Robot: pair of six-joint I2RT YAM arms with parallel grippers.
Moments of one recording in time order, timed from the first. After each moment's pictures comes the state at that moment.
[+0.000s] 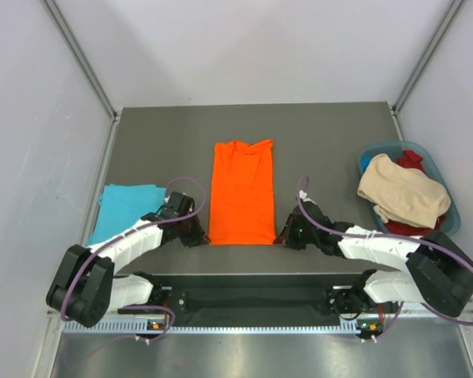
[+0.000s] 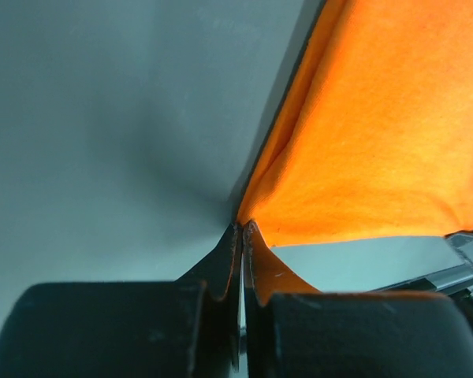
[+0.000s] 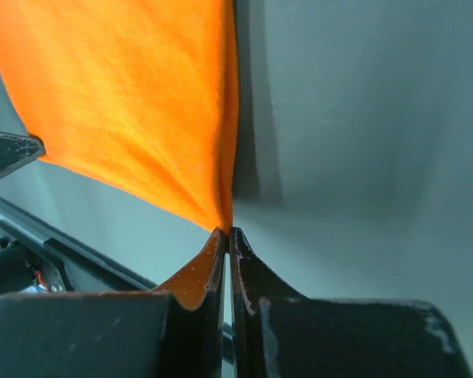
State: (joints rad) left arm -0.43 1.23 0.49 -0.33 0.18 -0.89; right arm 0.78 1.25 0.43 -0.02 -0.07 0.98
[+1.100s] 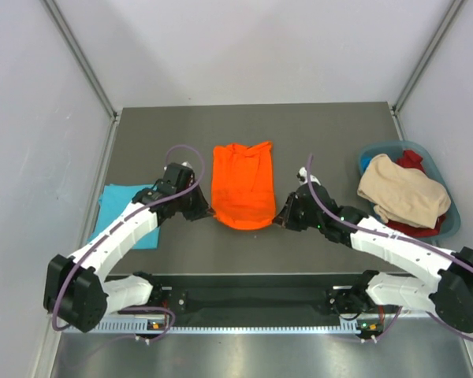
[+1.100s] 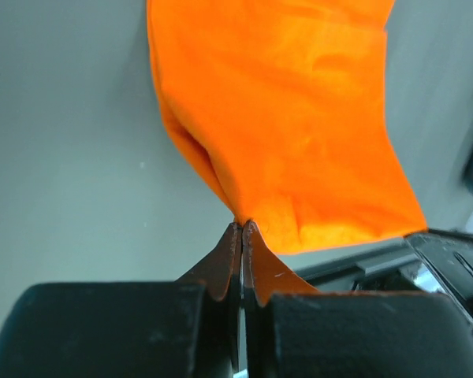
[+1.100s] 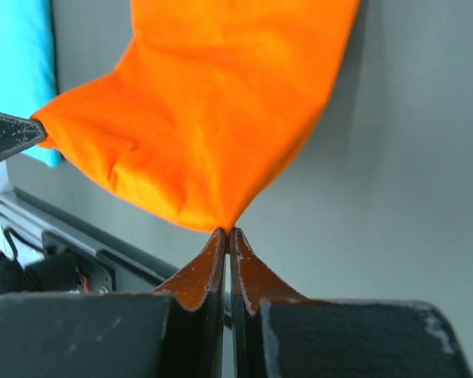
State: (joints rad) left arm -0.45 1.17 0.83 -0.57 0.17 -0.86; right arm 0.78 1.10 0.67 -0.29 0.01 0.88
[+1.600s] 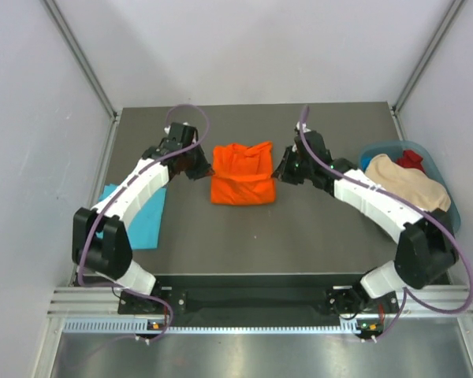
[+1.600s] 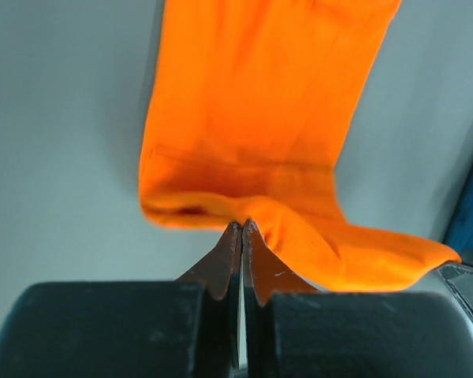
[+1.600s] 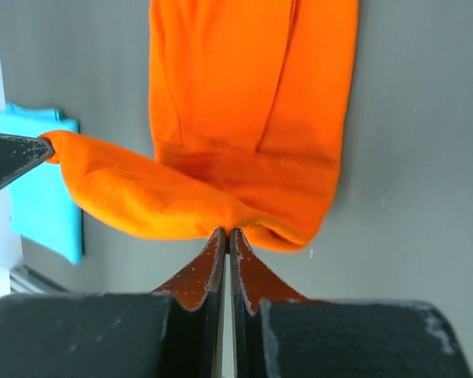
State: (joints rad) left arm -0.34 1.53 1.24 -0.58 0.10 -0.77; right arm 0.56 1.45 1.11 -0.36 -0.07 0.70
